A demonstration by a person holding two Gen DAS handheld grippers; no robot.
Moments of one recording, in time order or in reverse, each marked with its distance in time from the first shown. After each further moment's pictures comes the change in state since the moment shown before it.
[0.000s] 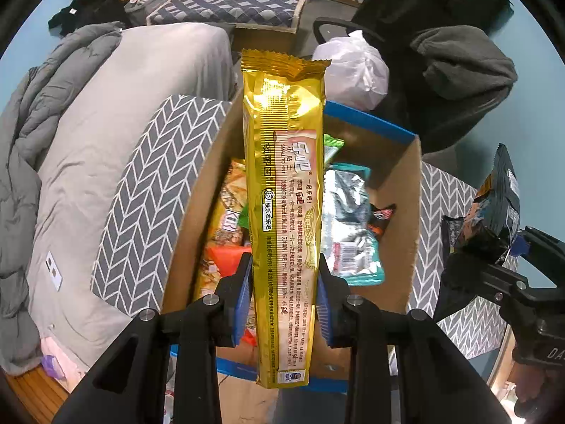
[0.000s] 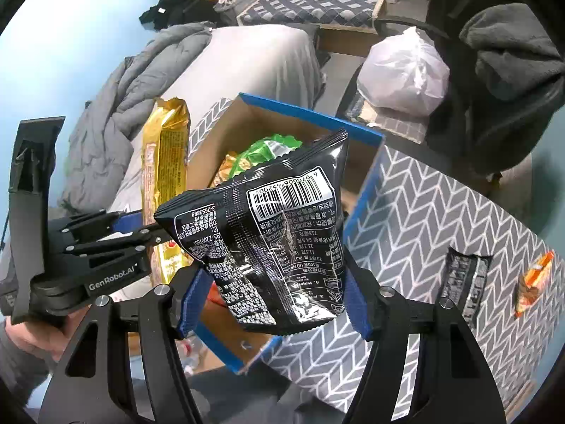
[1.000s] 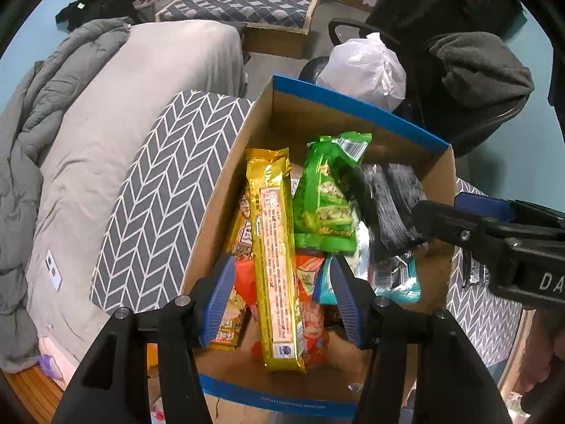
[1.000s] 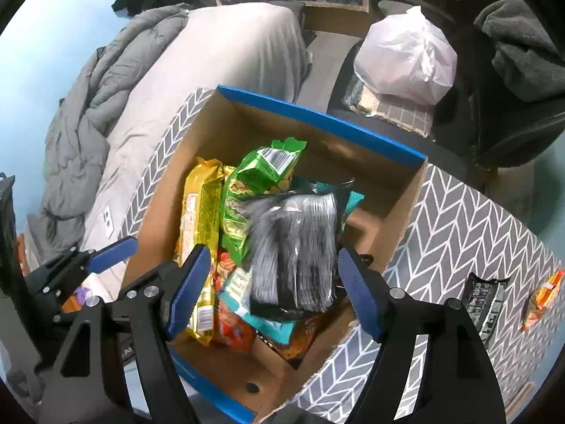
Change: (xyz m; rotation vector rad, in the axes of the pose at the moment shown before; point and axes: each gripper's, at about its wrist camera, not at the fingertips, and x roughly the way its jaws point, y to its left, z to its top) left arm 0.024 0.021 0.005 -0.029 -0.009 0.017; right arm 0.059 0.013 0.047 0.056 0.089 -0.067
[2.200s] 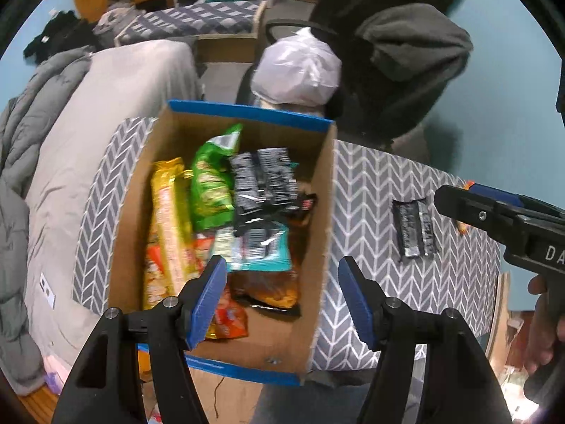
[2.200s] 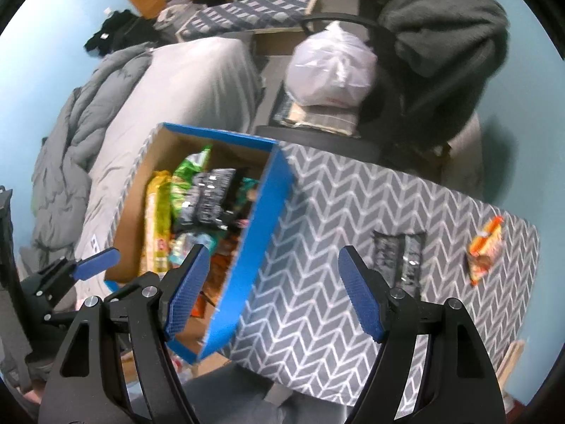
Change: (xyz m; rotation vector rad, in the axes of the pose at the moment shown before) left arm -0.047 -0.114 -0.024 0.149 -0.007 -0.066; right arm -0.102 -0.085 -0.057 0.132 -0.108 -0.095
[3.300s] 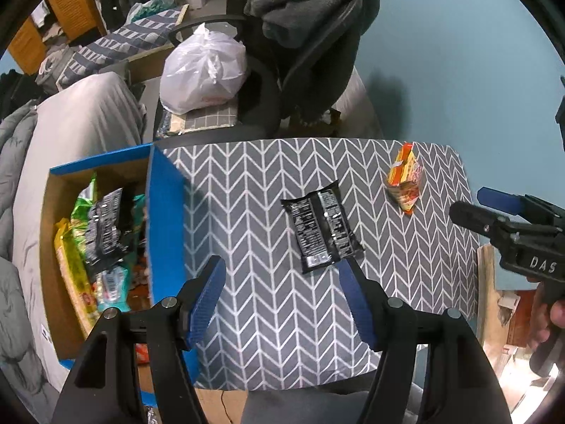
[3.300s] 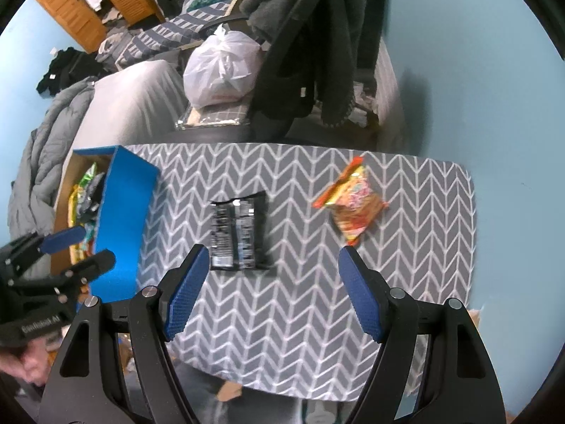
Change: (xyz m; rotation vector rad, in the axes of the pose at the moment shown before) left arm 0.040 -0.175 0.019 0.209 0.060 -0.036; right arm -0.047 -0.196 -0.061 0.154 -0.026 -0.102
